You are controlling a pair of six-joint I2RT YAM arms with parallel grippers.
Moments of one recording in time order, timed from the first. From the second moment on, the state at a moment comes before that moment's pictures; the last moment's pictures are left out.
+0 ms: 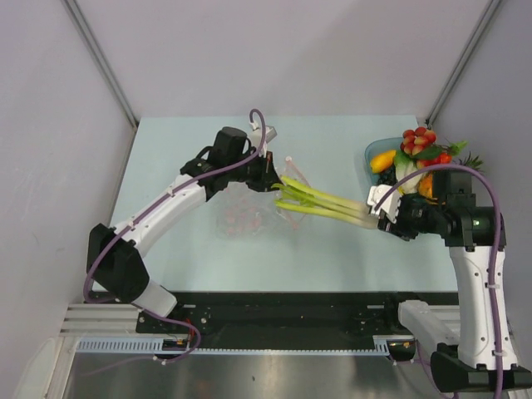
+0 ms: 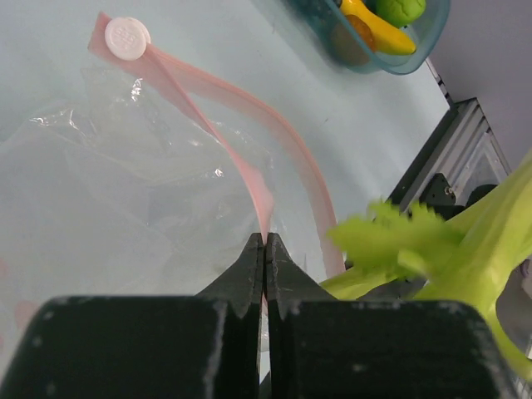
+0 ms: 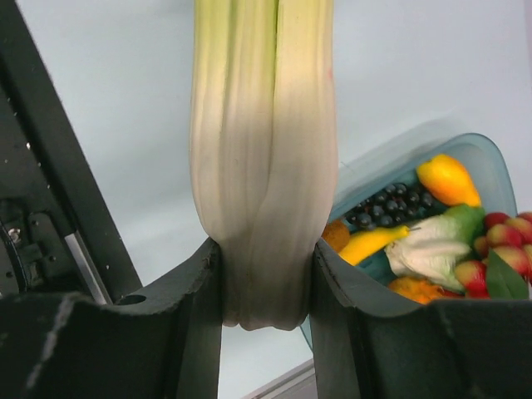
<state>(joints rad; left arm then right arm) -0.58 1.52 1.34 -0.43 0.47 -0.31 -0.02 0.91 1.33 -1.37 -0.60 -1.22</state>
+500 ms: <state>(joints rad) -0.57 1.49 1.33 -0.37 0.54 -0.33 0.06 0.95 1.27 -1.37 -0.45 -1.20</state>
